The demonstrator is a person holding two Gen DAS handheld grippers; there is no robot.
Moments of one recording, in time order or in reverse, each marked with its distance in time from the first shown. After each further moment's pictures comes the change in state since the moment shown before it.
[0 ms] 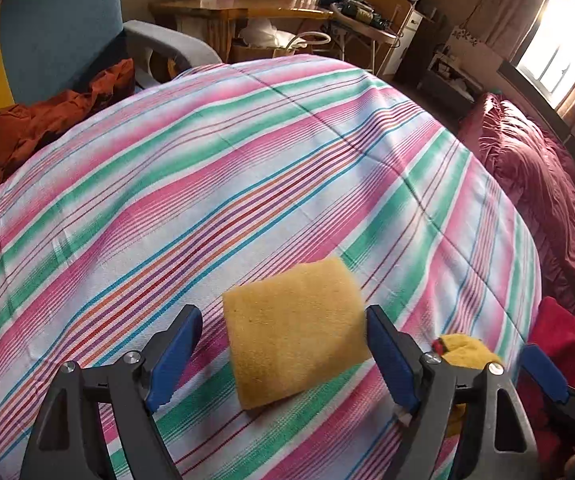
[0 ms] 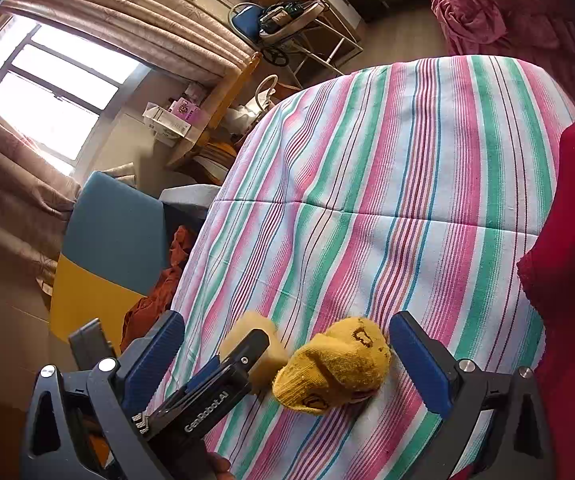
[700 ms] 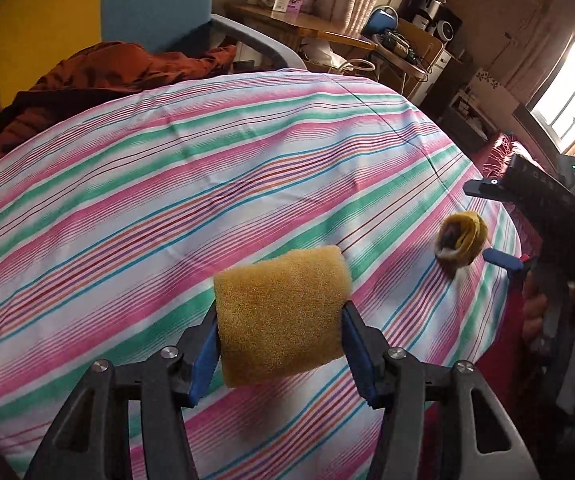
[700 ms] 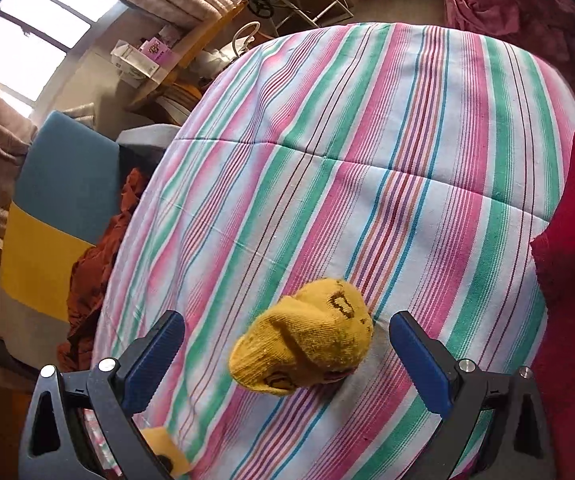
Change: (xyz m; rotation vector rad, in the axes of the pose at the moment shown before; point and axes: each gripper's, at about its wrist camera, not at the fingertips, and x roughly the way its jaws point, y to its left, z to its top) left arm -0.131 0.103 -0.143 -0.149 -0.088 0.009; right arm 0.046 0.011 -0.011 -0.121 0.185 -0.212
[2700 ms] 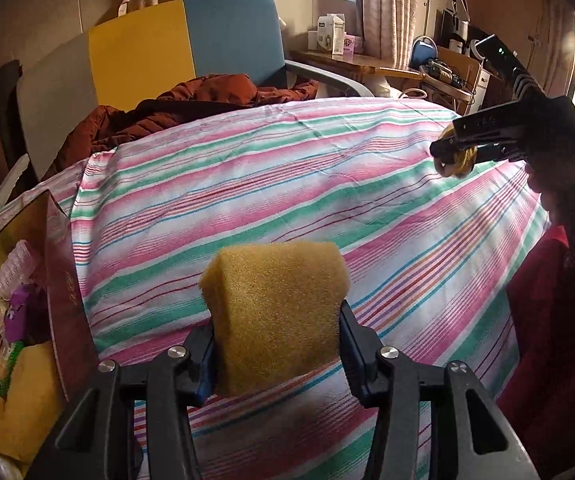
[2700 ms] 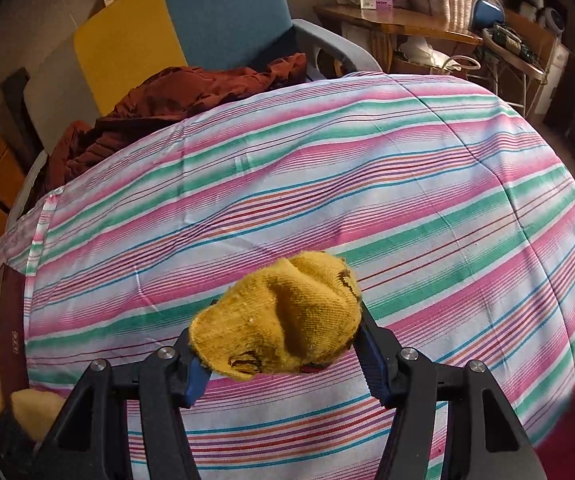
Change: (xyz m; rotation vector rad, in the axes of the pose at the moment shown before) left arm -0.082 0.043 -0.129 0.025 -0.212 0.292; right arm 0.023 0.125 -0.096 -0.821 0.104 0.007
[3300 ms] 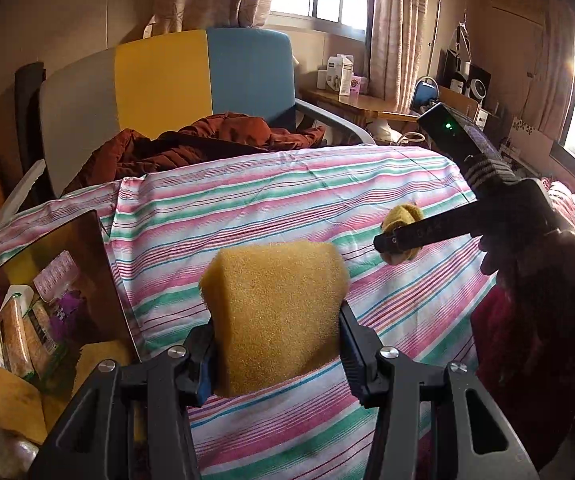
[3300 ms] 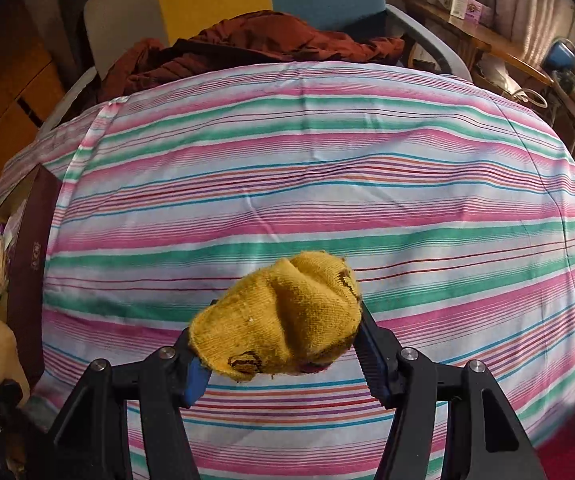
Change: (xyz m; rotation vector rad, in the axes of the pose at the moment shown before) left arm -0.067 0.024 0.003 -0.068 -0.114 -0.027; right arm 0.001 0.101 -0.034 -0.245 0.124 0.047
